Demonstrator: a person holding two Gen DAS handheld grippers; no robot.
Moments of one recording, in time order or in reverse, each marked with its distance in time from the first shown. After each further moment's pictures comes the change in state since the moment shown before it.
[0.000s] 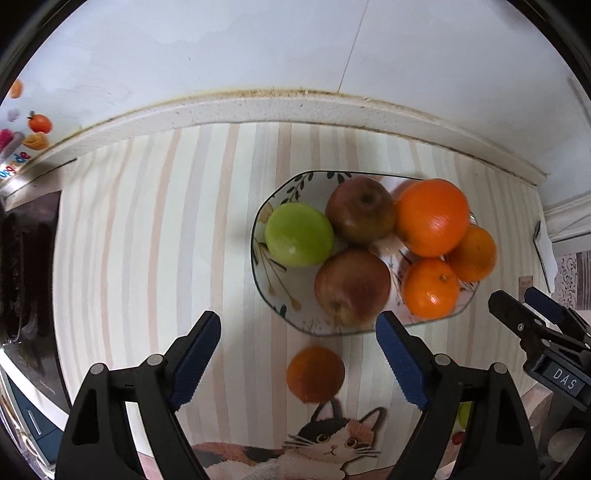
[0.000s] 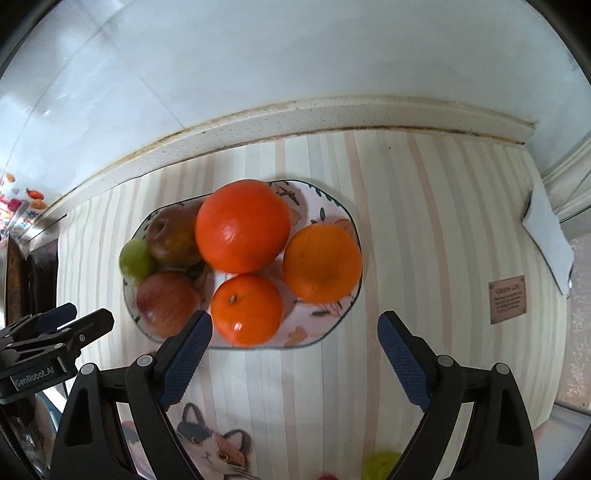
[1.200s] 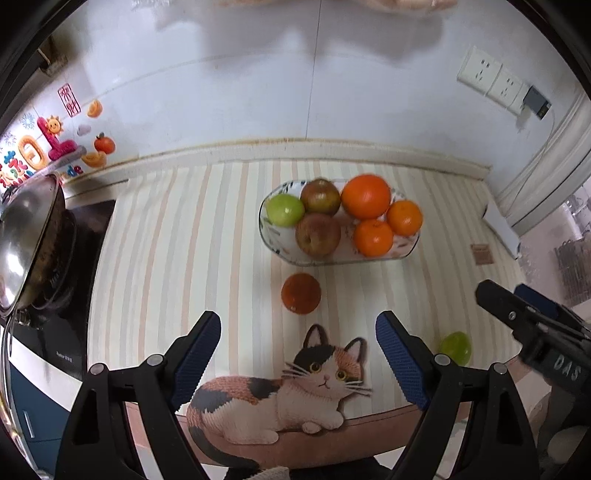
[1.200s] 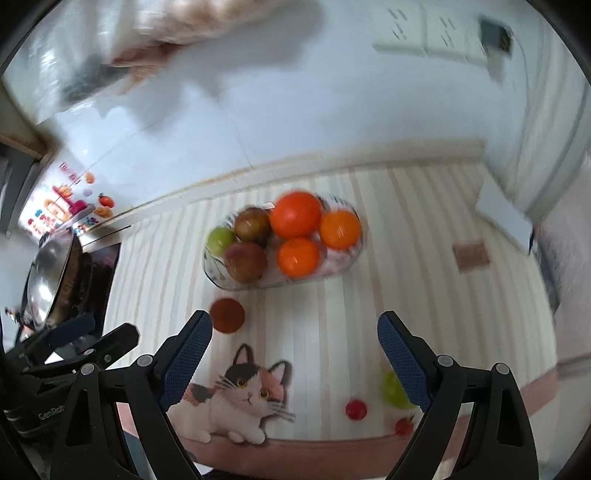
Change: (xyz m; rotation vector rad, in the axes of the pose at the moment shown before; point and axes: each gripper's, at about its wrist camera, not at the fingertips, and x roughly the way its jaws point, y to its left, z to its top) left arm -0.106 -0.018 -0.128 0.062 -0.246 0.010; right arm -0.125 0.000 -0.137 0.085 -0.203 0.080
